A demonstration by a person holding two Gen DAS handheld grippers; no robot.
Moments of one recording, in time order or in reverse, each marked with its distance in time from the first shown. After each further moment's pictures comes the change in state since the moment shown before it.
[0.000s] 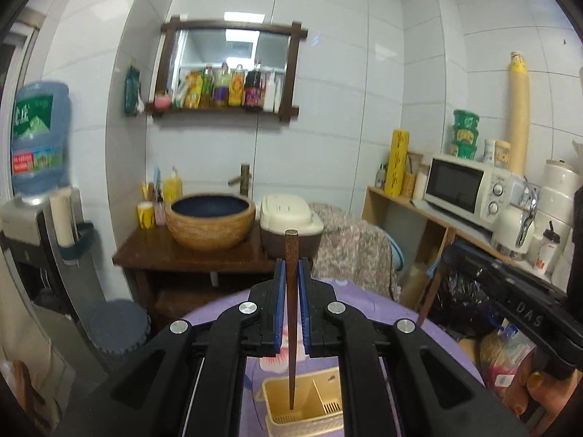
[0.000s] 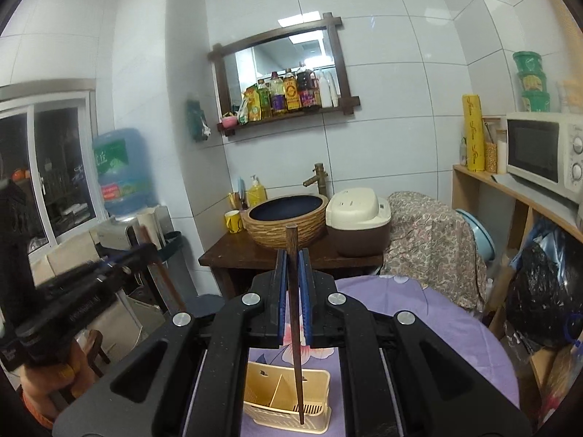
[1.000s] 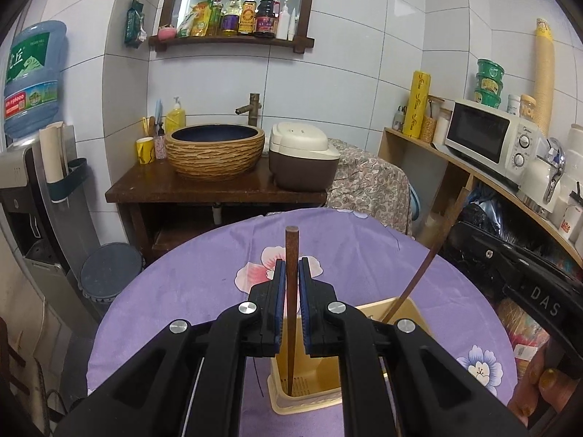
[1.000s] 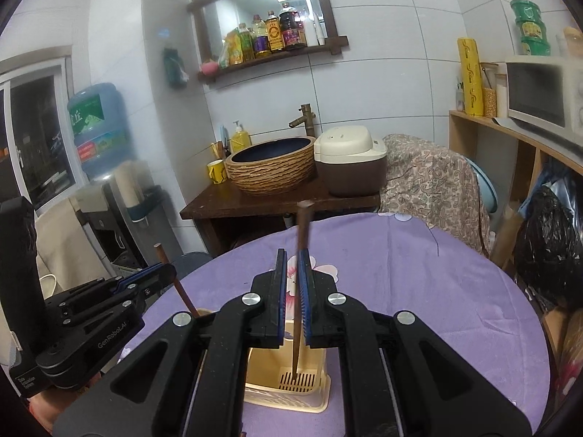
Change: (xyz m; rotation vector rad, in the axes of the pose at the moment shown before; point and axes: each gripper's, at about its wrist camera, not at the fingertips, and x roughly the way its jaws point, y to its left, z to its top) left arm 0.065 0.018 -0.078 -0.025 0.195 0.030; right arm 0.070 -0.018 -0.082 0.025 0.162 -0.057
